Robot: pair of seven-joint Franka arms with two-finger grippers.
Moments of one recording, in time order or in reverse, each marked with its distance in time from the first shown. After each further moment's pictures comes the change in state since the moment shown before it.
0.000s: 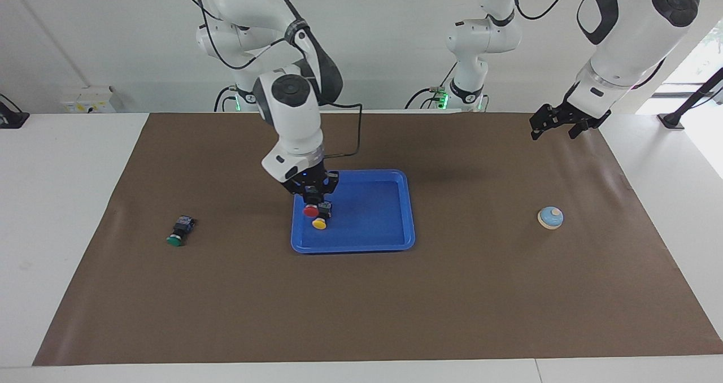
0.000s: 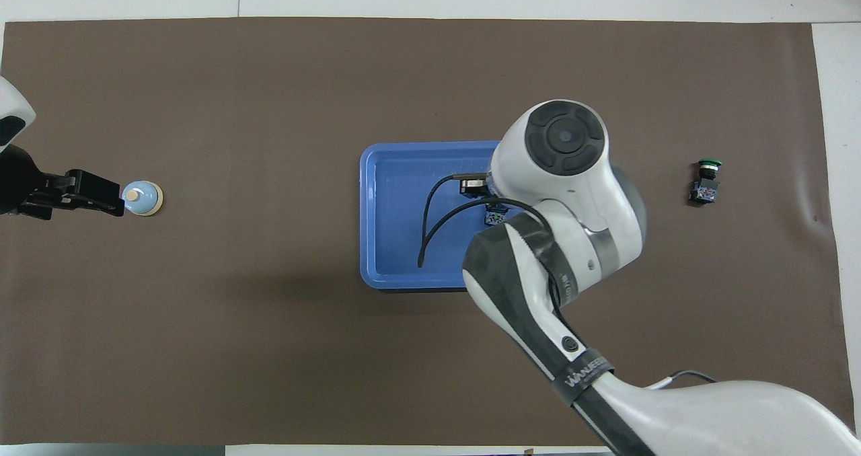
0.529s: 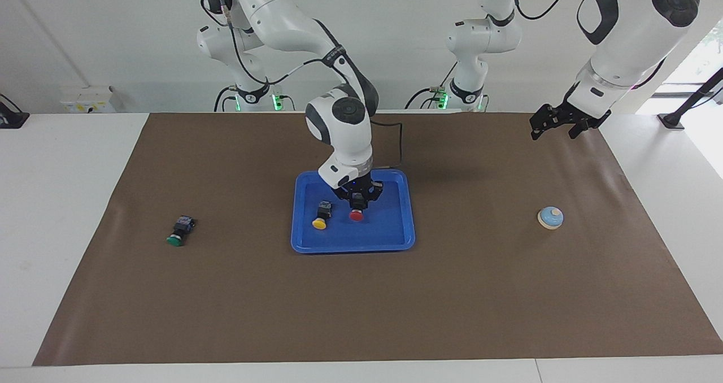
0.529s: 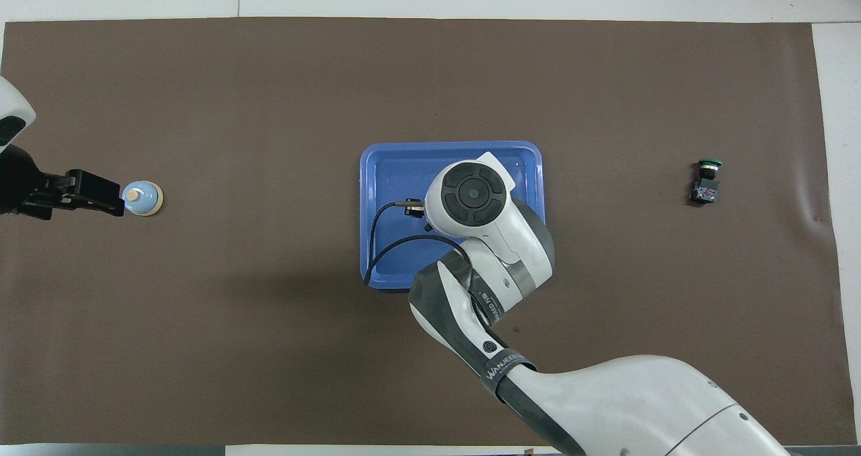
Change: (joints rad) left arm 0.000 0.000 0.000 0.000 0.000 0.000 0.000; right arm 0.101 0.142 -0.009 -0.069 -0.001 0.275 0.168
